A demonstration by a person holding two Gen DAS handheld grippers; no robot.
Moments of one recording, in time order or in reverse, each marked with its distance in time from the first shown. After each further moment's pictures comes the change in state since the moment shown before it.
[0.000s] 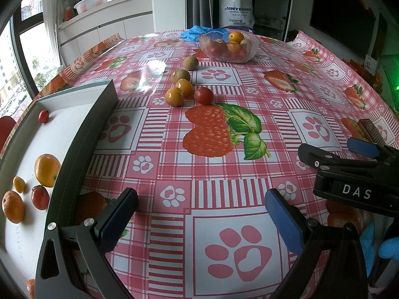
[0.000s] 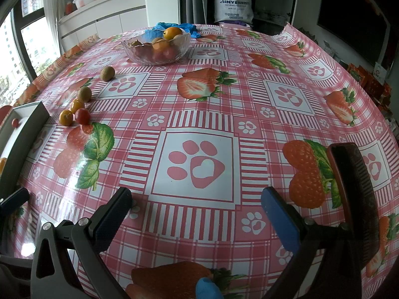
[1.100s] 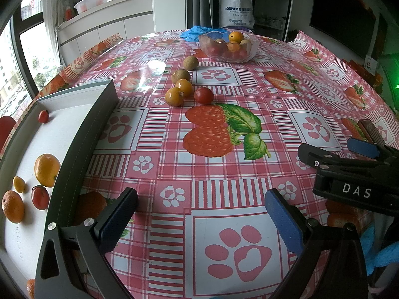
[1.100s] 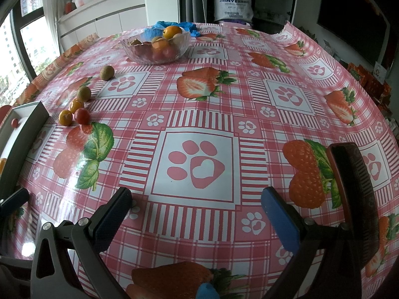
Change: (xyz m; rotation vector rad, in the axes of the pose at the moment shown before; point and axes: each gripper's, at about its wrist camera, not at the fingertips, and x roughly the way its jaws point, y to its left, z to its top) left arm 0.000 0.000 0.000 0.000 0.000 0.000; right arm 0.000 0.000 0.002 0.000 0.019 0.000
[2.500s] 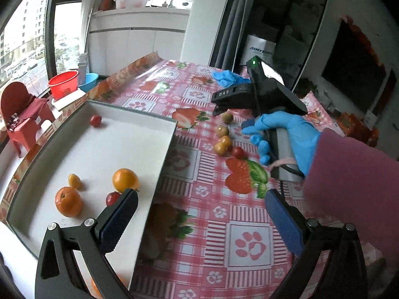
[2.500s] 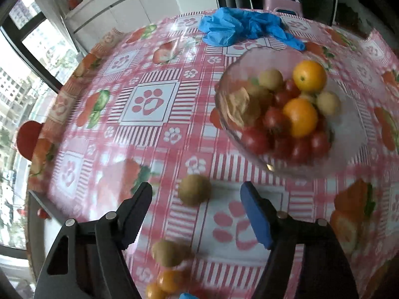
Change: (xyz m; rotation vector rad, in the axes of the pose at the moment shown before) left arm -0.091 0.081 0.017 -0.234 -0.134 -0.063; right arm 0.106 0.130 0.186 0.010 0.174 0.214
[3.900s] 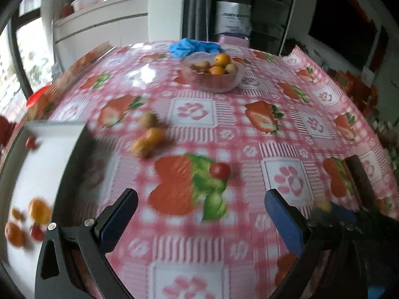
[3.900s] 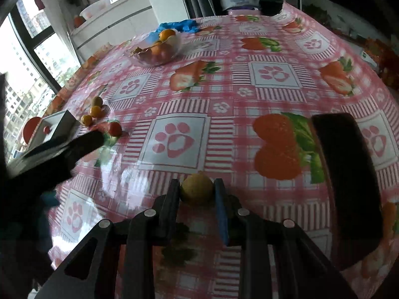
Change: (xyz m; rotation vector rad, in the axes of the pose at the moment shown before) left arm 0.104 -0.118 0.010 0.206 0.137 0.025; right arm -0.138 -0.173 -0.228 0.053 -0.149 0.020
